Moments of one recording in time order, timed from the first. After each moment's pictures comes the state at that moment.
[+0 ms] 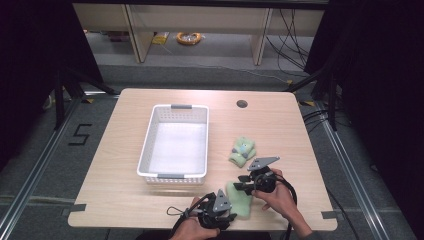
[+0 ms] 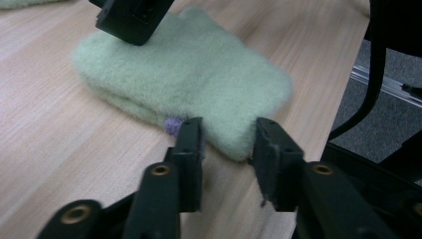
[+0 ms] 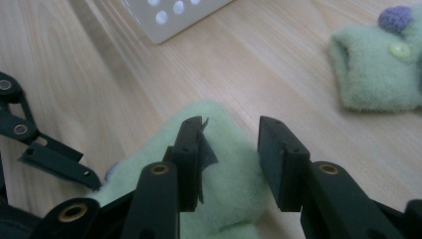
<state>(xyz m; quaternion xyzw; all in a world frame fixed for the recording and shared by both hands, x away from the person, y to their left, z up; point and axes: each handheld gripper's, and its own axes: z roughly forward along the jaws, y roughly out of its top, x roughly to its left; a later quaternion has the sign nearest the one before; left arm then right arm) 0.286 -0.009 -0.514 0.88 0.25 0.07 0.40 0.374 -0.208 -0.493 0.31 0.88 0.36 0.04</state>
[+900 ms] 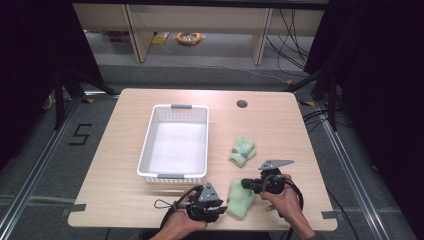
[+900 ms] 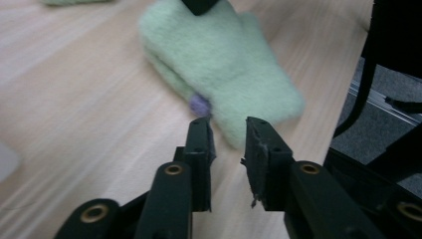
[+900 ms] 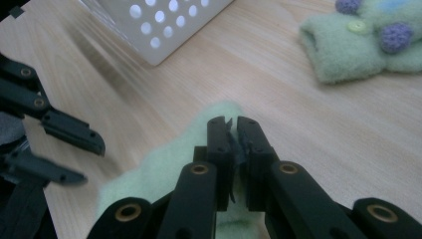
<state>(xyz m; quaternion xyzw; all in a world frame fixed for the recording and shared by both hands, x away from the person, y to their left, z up) 0.298 0.018 -0.503 0.86 0.28 0.05 0.42 0.359 -0.228 -0.489 0.40 0.82 0.41 0.01</state>
